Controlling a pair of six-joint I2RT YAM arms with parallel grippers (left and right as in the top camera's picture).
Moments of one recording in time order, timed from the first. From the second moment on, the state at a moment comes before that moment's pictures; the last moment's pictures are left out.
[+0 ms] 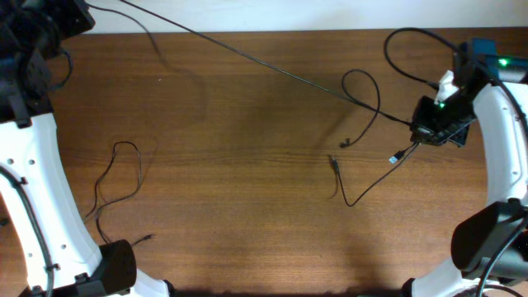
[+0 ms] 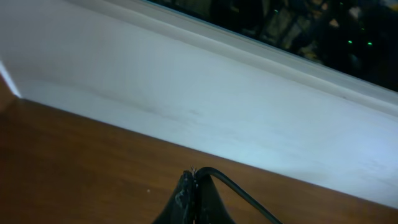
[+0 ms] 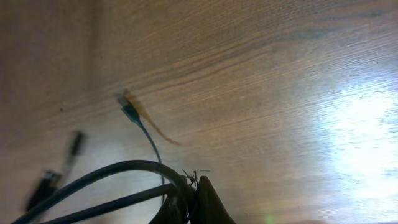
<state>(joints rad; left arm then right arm) 0.24 1.72 2.35 -1.00 0.20 -0.23 -0.18 1.81 1.73 -1.45 -0.19 0.26</state>
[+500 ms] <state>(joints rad) 0.43 1.74 2.35 -1.00 0.12 -0.23 -0.33 1.83 1.67 -1.46 -0.51 -0.14</state>
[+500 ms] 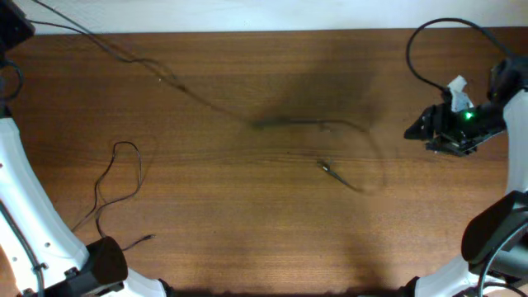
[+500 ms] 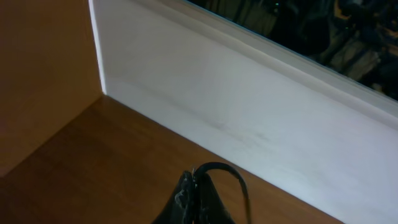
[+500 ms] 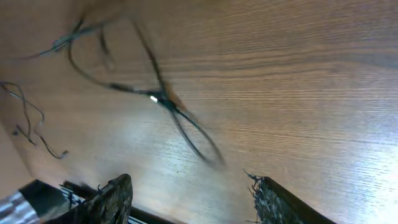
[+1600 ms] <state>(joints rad) 0.42 1.75 2.35 -1.05 0.15 -0.23 0.51 2.12 1.55 -0.37 -0.25 0.89</state>
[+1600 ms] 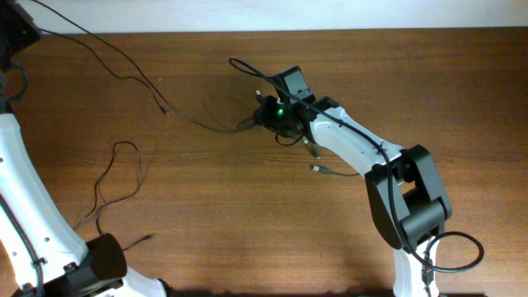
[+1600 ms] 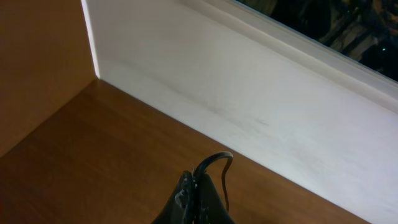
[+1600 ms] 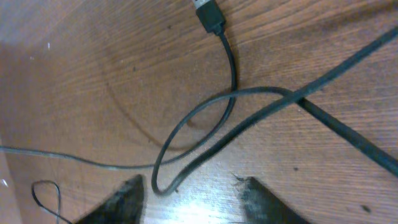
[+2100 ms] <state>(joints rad) 0.42 1.78 2.37 -1.00 0.16 -0.23 0.19 1.77 1.59 -0.87 -0.24 0.59</state>
